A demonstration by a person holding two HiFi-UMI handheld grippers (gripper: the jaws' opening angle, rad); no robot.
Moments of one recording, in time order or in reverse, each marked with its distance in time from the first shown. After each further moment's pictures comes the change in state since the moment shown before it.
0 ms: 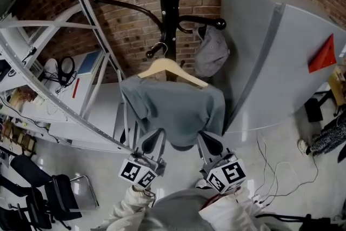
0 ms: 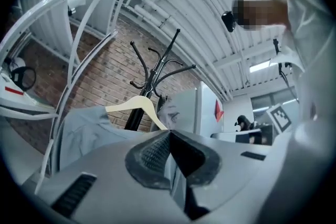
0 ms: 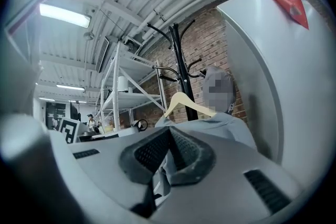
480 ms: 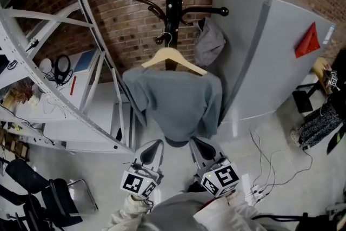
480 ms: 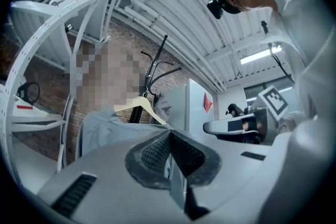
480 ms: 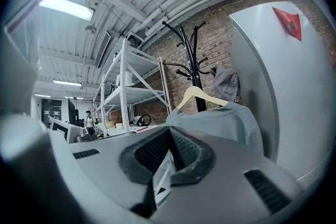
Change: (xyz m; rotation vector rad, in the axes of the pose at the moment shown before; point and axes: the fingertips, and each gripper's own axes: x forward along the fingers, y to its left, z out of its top) left arm -0.101 -0.020 -0.009 0.080 0.060 -0.019; right arm -0.032 0.090 -0.026 -0.007 0.038 -0.047
